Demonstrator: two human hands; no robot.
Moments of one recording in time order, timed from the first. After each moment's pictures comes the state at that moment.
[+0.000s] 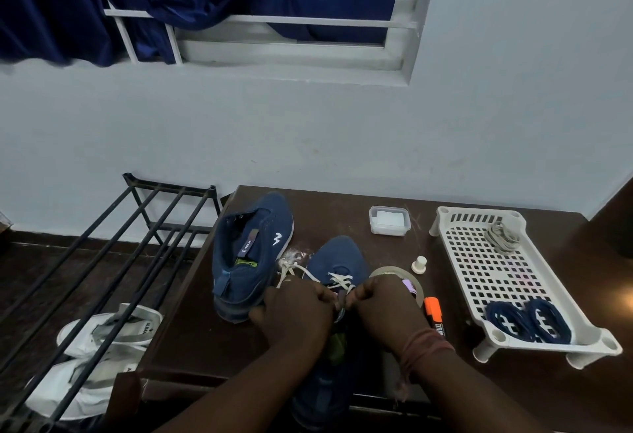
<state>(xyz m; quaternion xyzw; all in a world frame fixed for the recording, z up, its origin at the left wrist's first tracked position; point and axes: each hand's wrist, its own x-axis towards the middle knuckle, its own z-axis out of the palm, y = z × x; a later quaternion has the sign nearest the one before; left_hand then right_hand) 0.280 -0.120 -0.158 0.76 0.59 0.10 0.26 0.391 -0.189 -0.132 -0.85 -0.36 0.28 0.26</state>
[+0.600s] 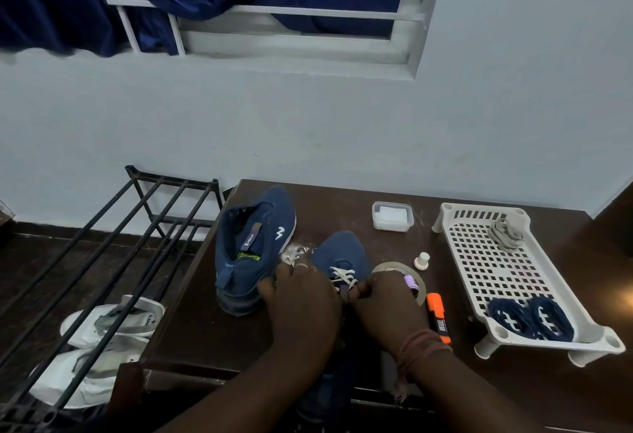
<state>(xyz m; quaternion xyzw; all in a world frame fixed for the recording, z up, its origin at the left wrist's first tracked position) 0.282 -0.126 -0.154 0.85 0.51 0.07 0.06 0.384 -0.189 -0.137 -0.86 -0.36 0.25 0.26</state>
